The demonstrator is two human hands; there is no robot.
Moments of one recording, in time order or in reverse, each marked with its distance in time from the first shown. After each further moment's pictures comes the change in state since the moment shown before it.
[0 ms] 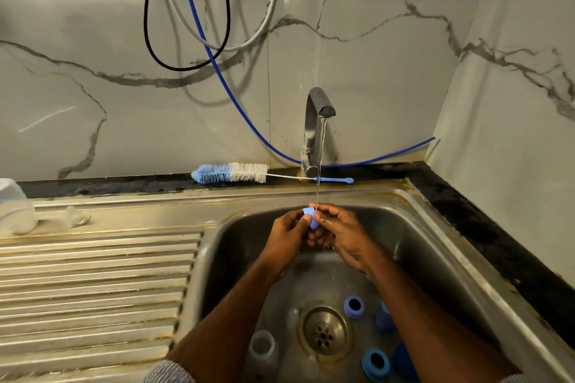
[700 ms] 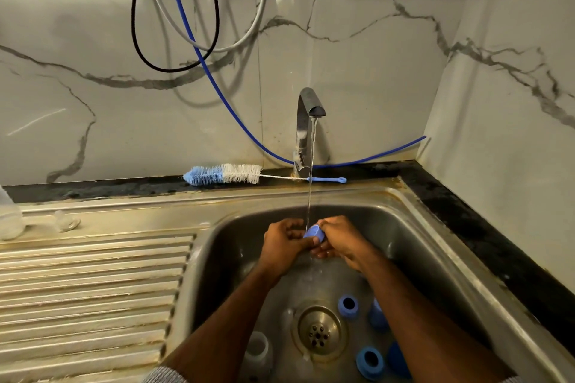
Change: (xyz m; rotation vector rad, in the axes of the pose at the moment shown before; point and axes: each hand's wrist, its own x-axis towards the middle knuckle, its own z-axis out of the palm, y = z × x) left_hand -0.002 -0.013 0.001 0.253 0.064 -0.034; right_hand -0.002 -0.006 -0.002 -0.251 0.103 0.292
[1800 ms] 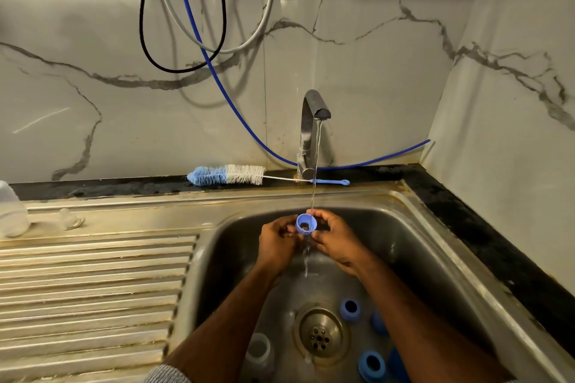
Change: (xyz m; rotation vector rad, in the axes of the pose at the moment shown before) left_hand 0.004 -0.001 -0.005 -0.097 0.116 -0.010; right_hand 0.014 0.014 0.011 0.042 -0.044 -0.247
